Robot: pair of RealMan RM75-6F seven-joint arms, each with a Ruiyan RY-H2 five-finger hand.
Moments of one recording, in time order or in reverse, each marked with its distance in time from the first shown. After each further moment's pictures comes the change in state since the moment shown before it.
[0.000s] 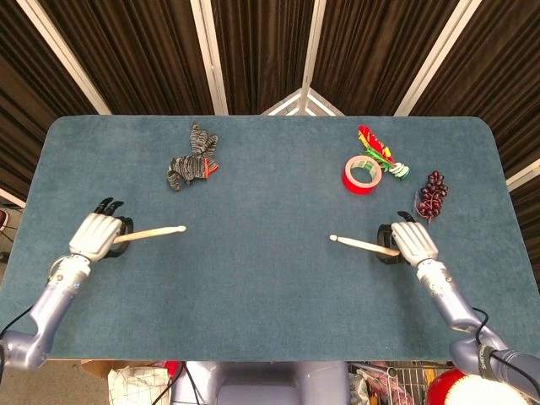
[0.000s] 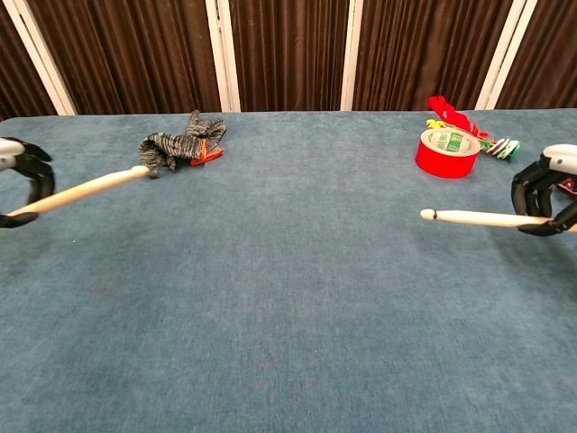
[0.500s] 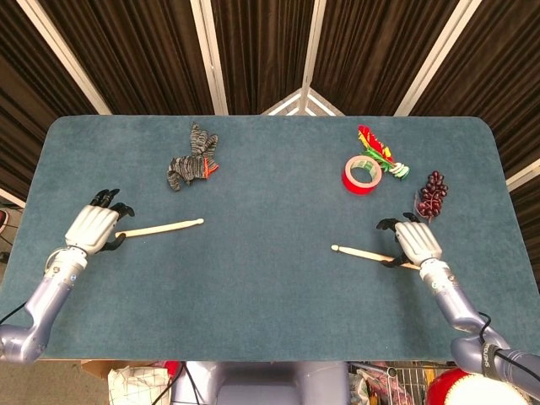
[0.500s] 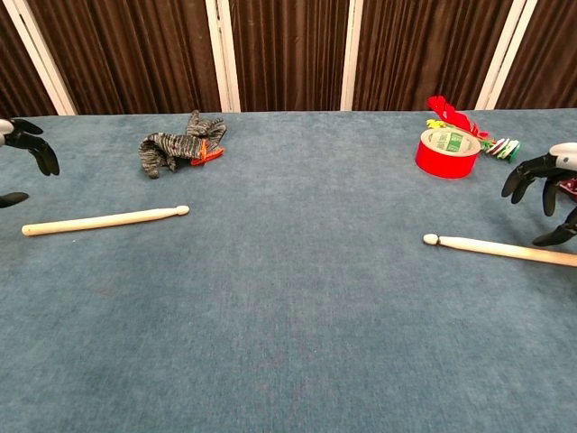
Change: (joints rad) left arm -0.016 0.106 -0.029 -0.108 -0.073 -0.048 0.063; right arm 0.004 0.063 0.037 -0.101 0.090 -0.053 -0.112
